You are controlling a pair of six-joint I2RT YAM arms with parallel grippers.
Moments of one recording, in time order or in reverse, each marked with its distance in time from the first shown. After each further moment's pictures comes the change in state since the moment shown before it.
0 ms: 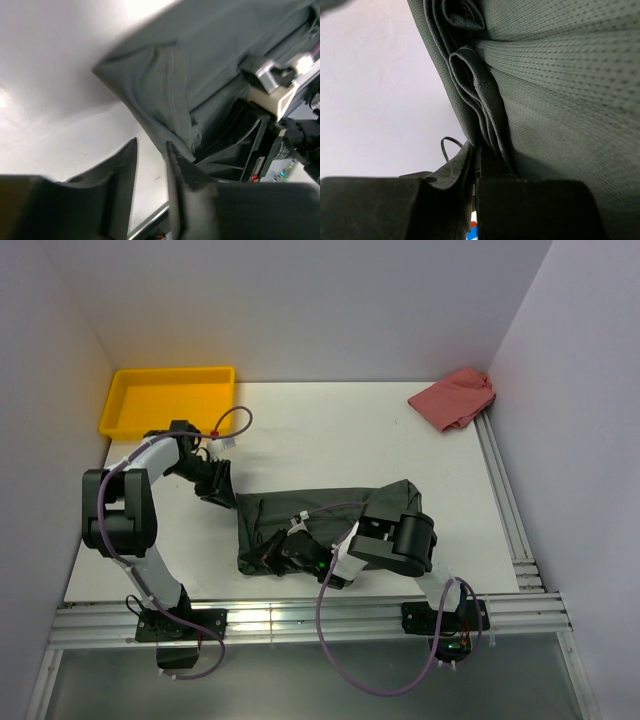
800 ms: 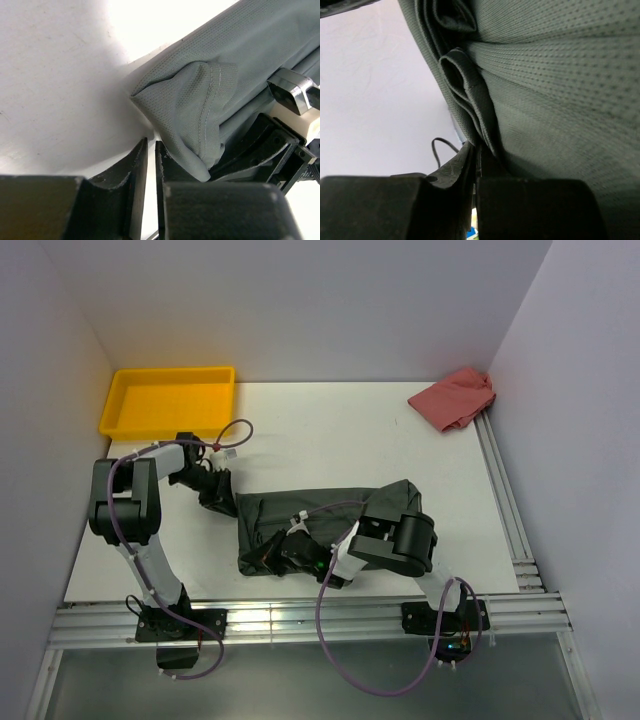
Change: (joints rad) left arm 0.006 0.105 -0.092 0.131 -0.001 -0.045; right arm 0.000 0.000 0.006 -0.032 0.001 -0.029
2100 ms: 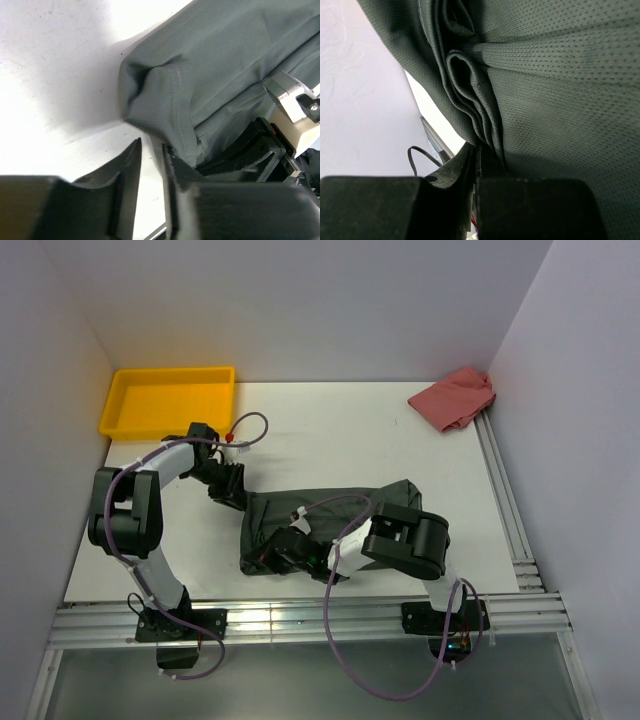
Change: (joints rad) left arm -0.115 -0.097 0.023 0.002 -0.056 -0.040; right arm 0.012 -0.094 0.063 -0.302 0.054 -0.080
